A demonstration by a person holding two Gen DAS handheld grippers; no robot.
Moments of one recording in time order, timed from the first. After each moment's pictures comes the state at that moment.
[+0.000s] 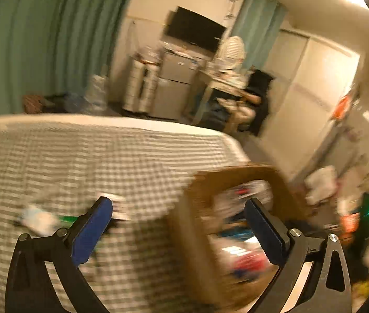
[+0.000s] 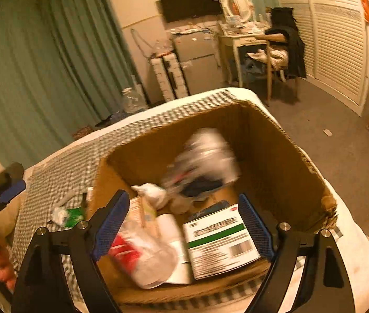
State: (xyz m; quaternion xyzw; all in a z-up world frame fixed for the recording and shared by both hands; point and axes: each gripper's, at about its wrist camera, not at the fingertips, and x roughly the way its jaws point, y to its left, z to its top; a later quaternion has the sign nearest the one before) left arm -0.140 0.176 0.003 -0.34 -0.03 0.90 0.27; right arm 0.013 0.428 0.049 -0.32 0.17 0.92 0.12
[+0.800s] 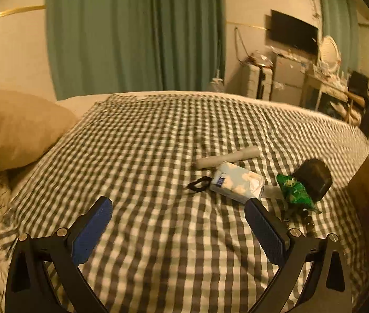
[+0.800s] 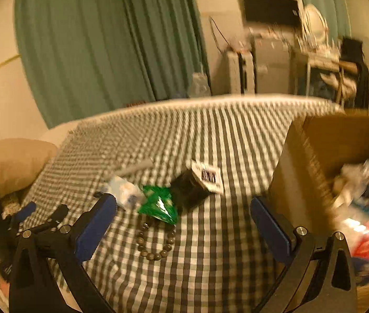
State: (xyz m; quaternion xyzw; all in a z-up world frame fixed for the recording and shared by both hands) left arm -0.155 -0.008 -0.139 -0.32 0.03 0.95 0.01; right arm -0.099 0.230 -0.032 -0.34 0.10 0.93 0.00
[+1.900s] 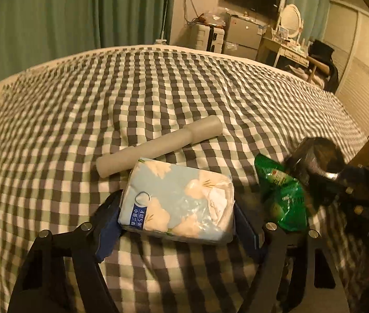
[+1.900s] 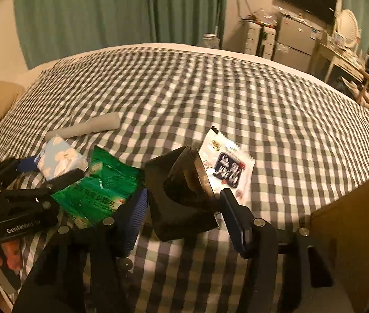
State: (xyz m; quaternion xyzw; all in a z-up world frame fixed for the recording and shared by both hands) left arm -0.264 0.057 -0.209 -0.41 0.03 0.90 0.16; right arm -0.201 0.223 -0.115 -0.42 0.00 0.91 -0.01
